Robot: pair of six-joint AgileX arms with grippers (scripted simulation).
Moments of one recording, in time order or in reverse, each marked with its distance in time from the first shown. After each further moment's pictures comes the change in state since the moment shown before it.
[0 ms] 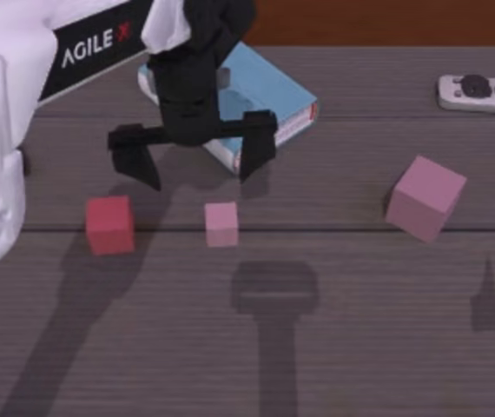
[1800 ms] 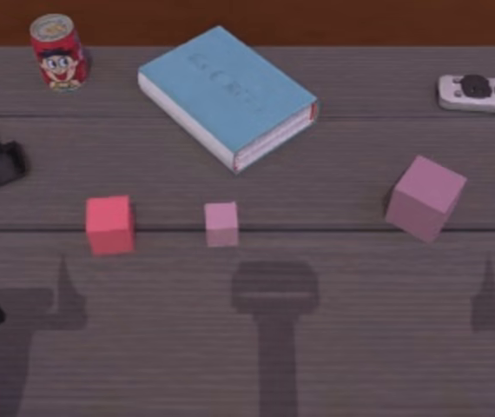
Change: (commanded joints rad) left arm 0.509 -2.303 -1.977 1.200 -0.005 0.574; right arm 0.000 0.000 0.000 0.000 0.000 0.000
